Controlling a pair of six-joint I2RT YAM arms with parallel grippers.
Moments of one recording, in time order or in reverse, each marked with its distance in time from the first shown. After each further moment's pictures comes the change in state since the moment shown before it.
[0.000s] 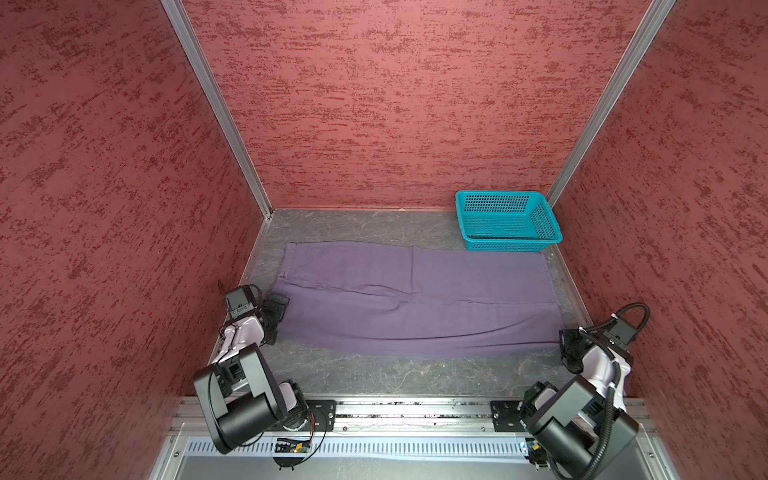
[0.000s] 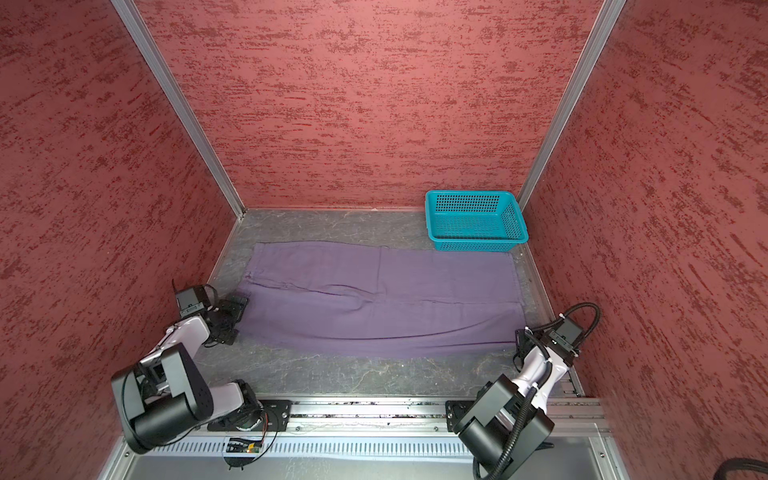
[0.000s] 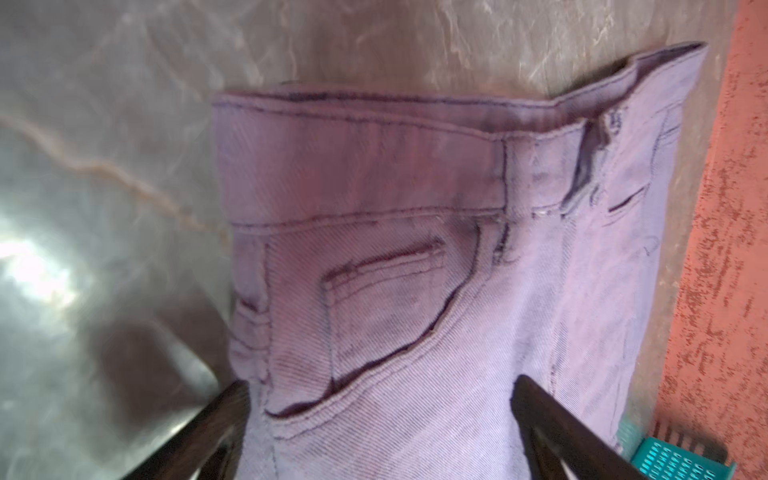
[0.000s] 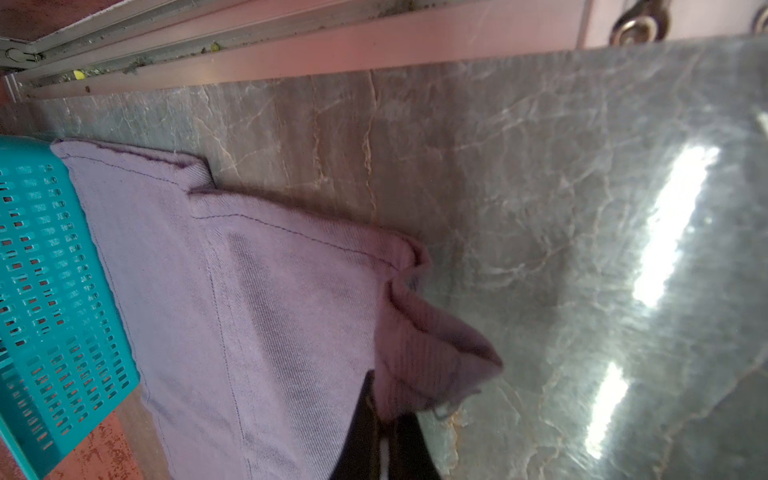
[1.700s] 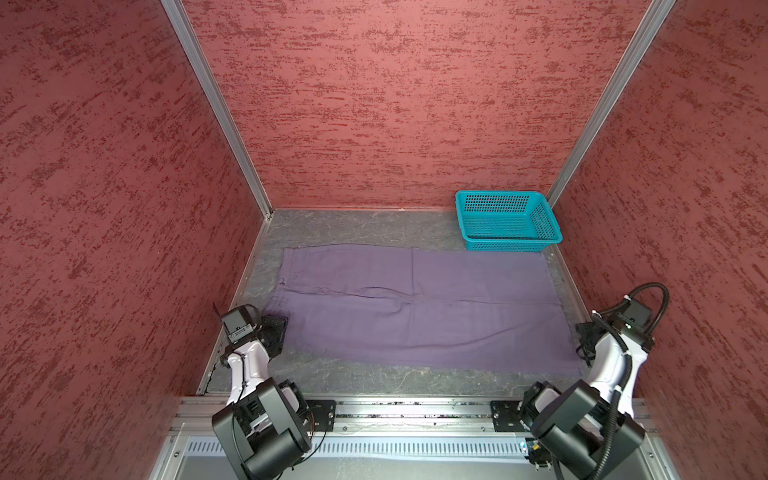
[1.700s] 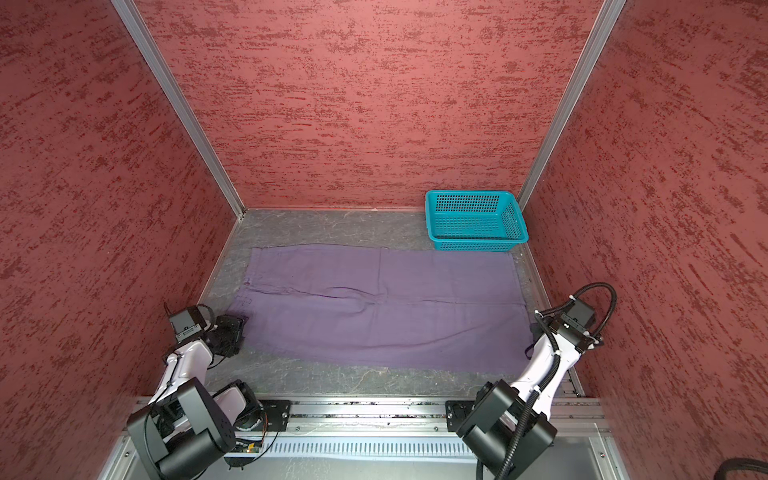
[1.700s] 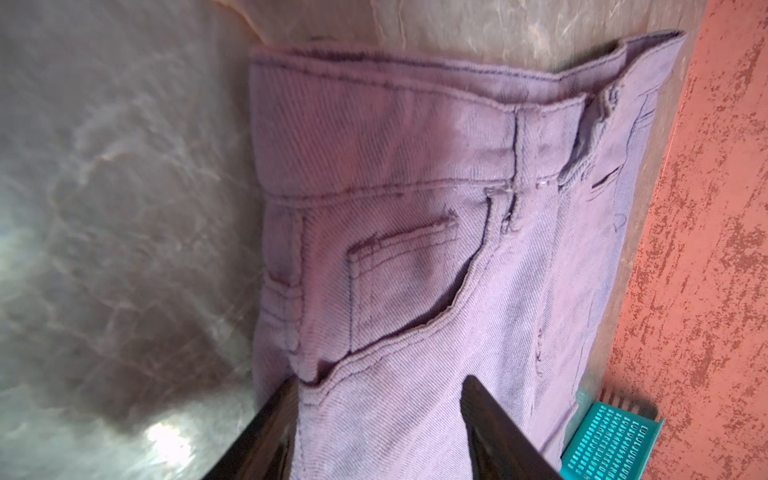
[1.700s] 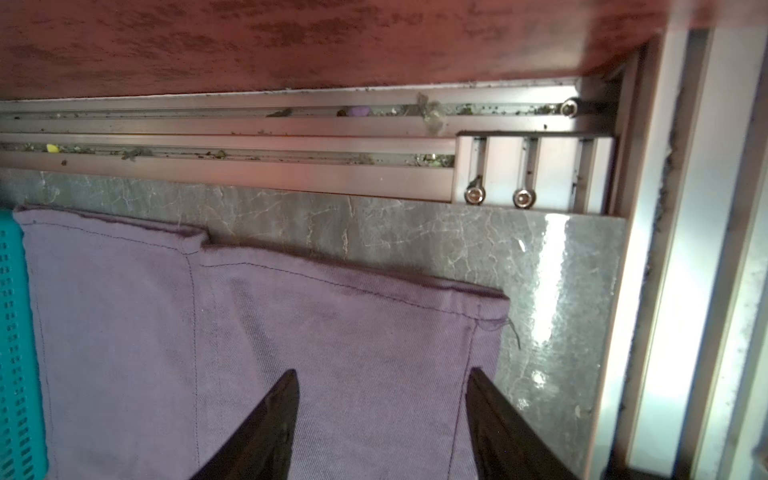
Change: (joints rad) left arm 0.098 -0.280 -0.182 -0.064 0.146 -0.011; right arm 0.042 0.018 0.220 -0.229 0.294 -0.043
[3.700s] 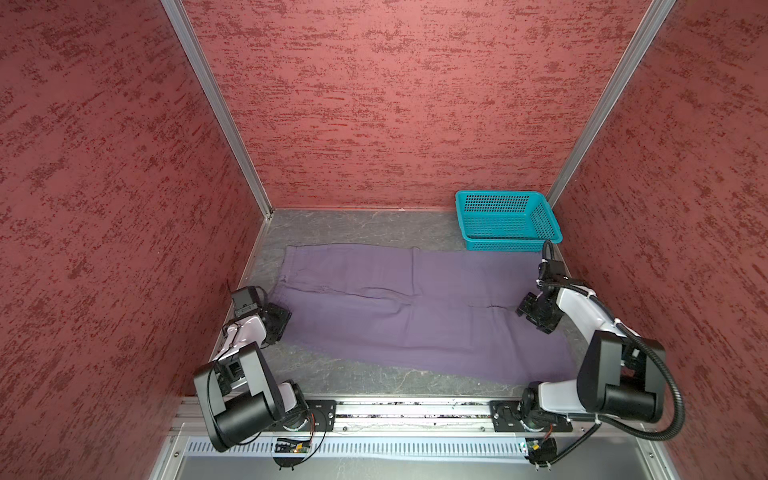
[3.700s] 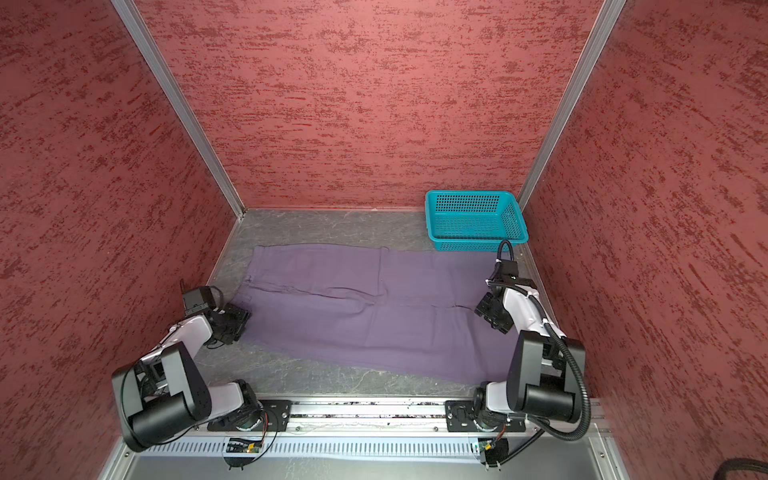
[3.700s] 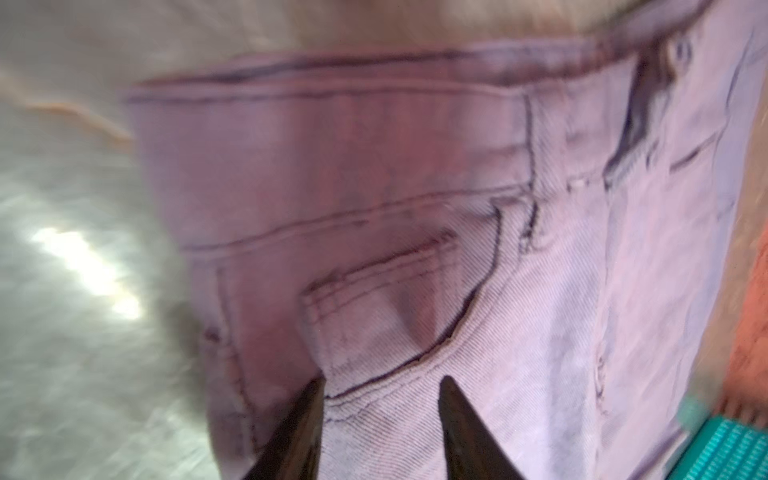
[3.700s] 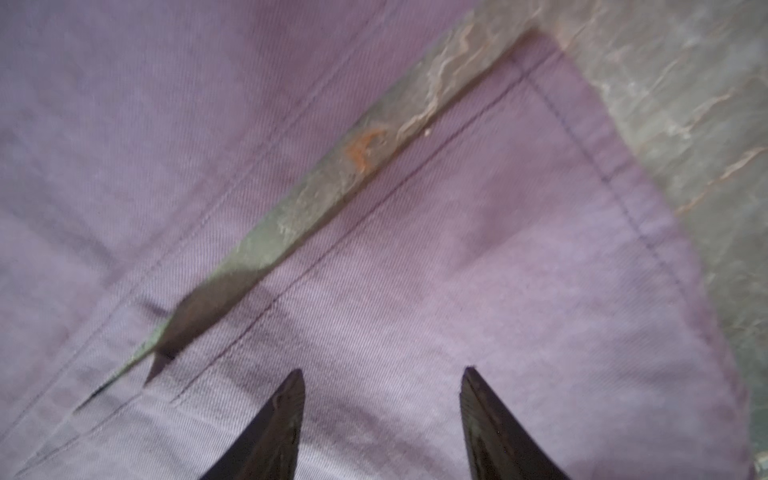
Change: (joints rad) left arm -0.109 0.217 0.135 -0.015 -0.182 0.092; right arm 0.600 0.385 0.164 -0.021 0.025 -0.231
